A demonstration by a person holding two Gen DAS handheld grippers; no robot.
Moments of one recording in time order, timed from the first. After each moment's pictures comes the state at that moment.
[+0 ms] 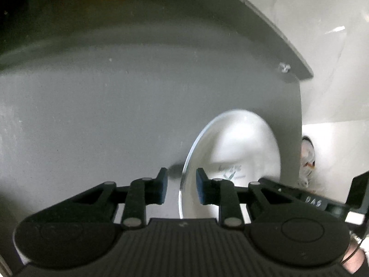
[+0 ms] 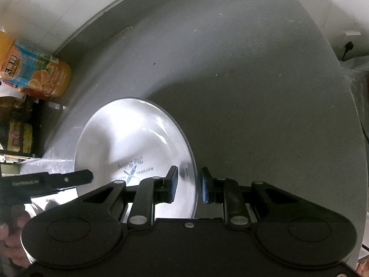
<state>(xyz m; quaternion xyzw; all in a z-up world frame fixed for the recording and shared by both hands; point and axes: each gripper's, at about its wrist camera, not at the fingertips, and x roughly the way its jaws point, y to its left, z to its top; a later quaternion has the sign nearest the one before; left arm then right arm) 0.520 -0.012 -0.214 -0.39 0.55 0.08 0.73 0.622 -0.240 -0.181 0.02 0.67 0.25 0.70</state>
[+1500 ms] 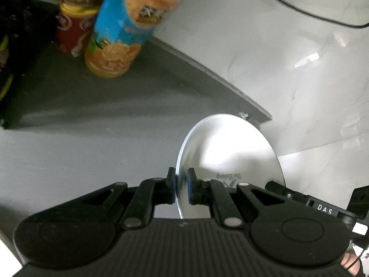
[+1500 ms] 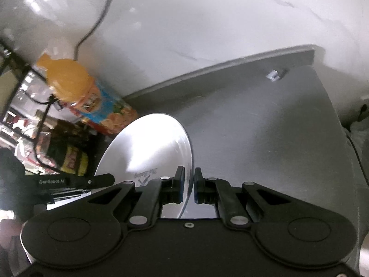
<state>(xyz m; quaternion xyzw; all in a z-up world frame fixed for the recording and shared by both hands) 0.486 0.028 -0.125 -0.41 0.44 0.07 0.80 0.607 -0.217 -0.065 0.04 0.54 0.34 0.77</state>
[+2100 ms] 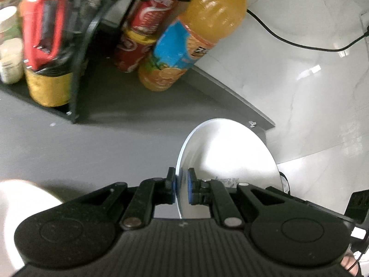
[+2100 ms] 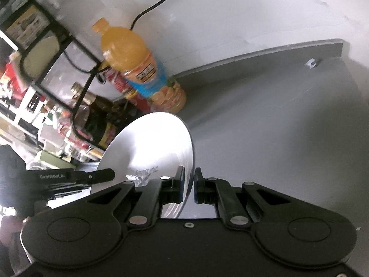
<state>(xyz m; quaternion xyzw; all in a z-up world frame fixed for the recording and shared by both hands) 0.371 0.066 -0.088 -0.40 0.41 0.10 0.81 0.518 -0.176 -0.043 0.05 0.54 0.37 0.76</state>
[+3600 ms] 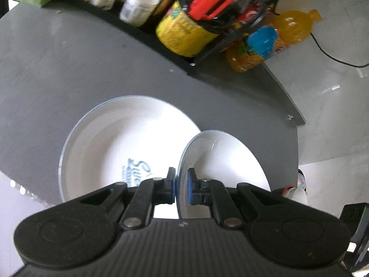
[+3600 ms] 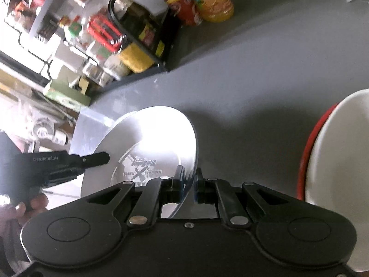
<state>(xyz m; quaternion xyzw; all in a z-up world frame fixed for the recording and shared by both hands) 0.188 0.110 -0.154 -0.45 0.41 0.16 0.78 0.364 -0.118 -0.103 0.01 0.59 0.40 0.70</state>
